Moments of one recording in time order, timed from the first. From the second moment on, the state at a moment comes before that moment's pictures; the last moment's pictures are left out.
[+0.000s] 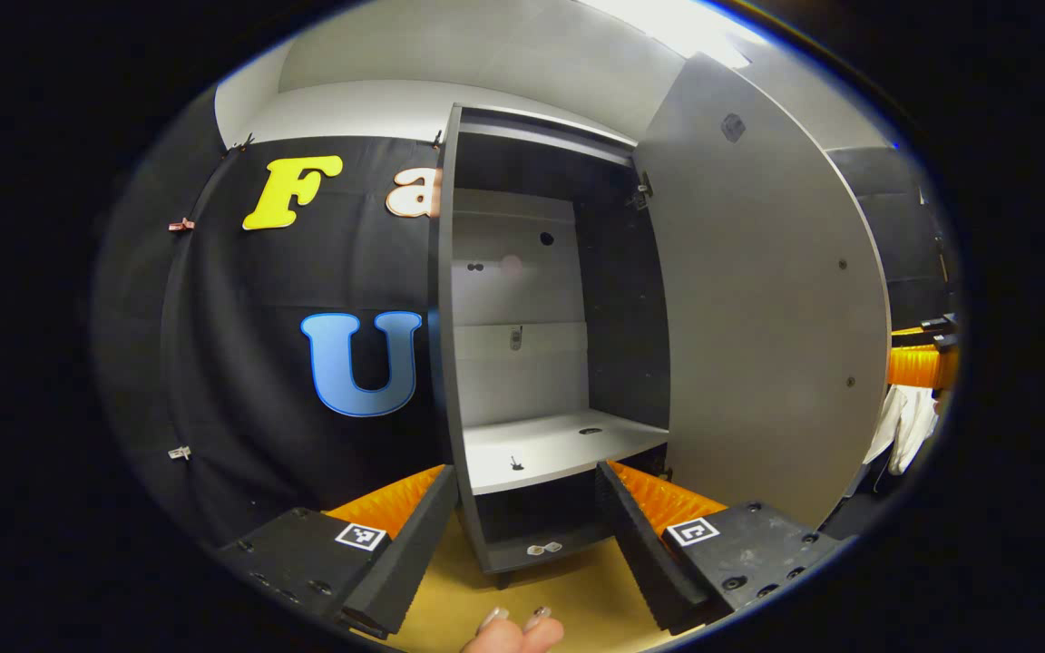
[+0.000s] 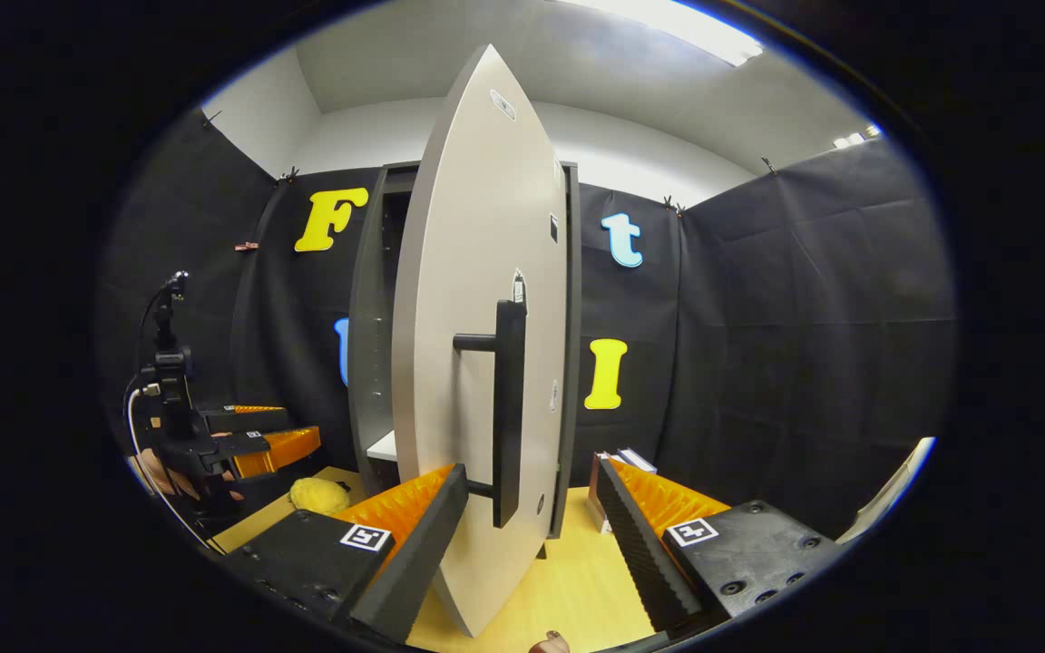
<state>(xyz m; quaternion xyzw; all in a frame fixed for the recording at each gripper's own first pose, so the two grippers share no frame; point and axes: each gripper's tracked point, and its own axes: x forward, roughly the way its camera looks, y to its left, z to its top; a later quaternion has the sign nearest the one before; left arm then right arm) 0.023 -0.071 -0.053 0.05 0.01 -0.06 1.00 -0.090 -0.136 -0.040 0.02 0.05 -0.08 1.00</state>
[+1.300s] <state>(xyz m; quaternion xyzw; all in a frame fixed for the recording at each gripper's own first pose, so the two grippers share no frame) -0.014 -0.030 -0.037 0.04 0.00 0.02 1.00 -0.056 -0.063 -0.031 0.02 0.04 0.03 1.00</state>
